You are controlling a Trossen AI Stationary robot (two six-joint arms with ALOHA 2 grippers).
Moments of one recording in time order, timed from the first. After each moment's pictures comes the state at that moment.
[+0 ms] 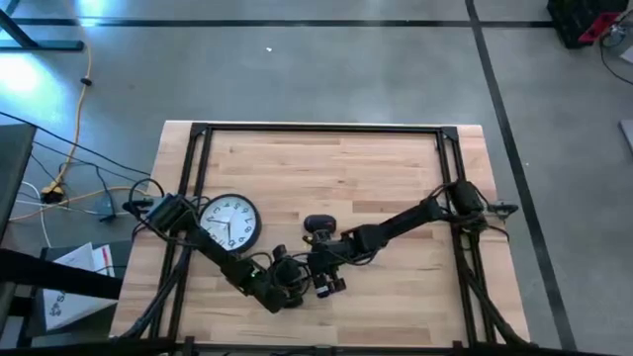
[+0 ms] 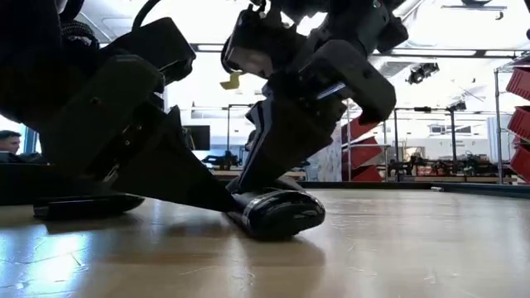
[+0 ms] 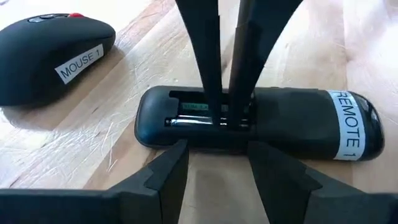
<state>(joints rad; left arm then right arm) -0.63 2.02 0.91 0.30 -0.80 -0.68 0.28 2.11 1.33 -0.19 0.01 -0.04</state>
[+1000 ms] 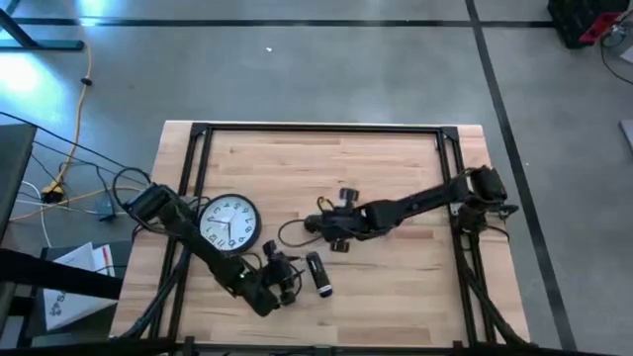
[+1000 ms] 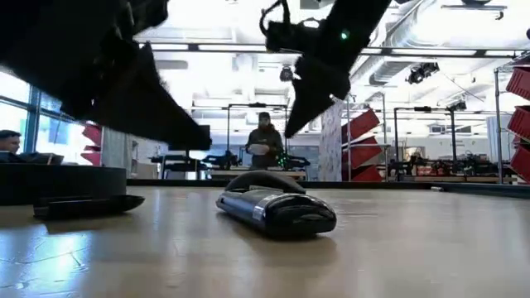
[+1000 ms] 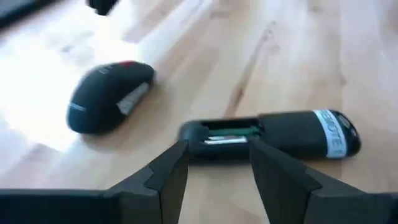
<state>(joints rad) -0.67 1.83 0.91 0.02 -0.96 -0.68 0.18 1.86 1.33 -0.66 0.54 0.19</state>
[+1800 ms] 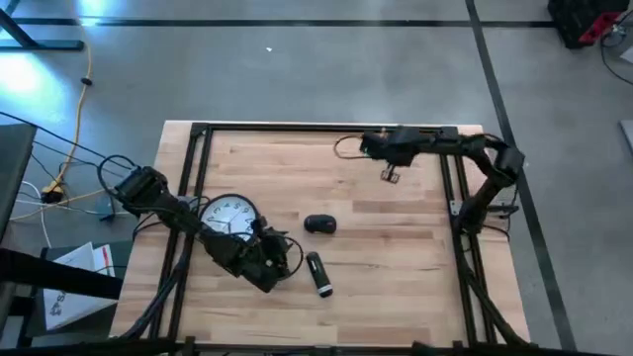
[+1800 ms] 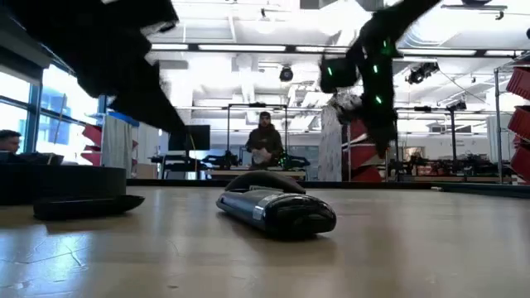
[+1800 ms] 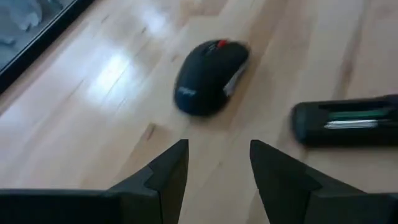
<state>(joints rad) -0.53 1.68 0.91 -0.38 -0.84 -0.71 -0.55 1.73 1.12 -0.96 0.59 -0.21</state>
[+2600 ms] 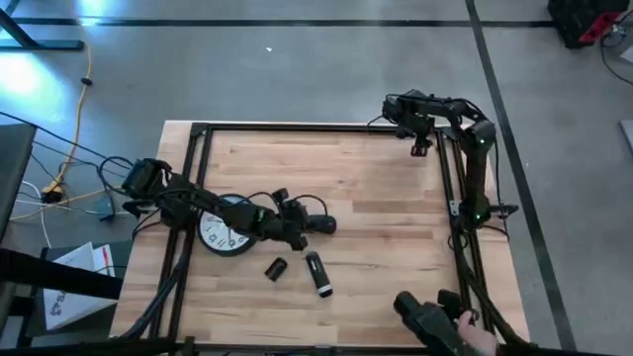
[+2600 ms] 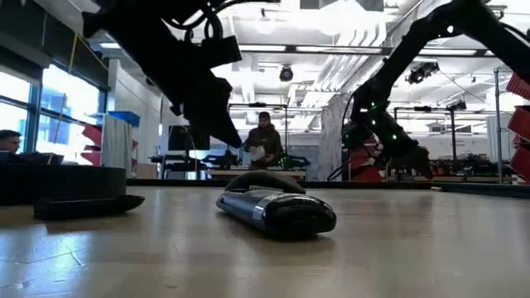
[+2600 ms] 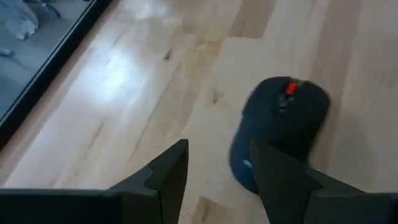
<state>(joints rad) -0.23 1.68 0.91 -0.15 -0.68 -0.27 -0.99 2.11 1.41 -1.26 0.66 -0.59</state>
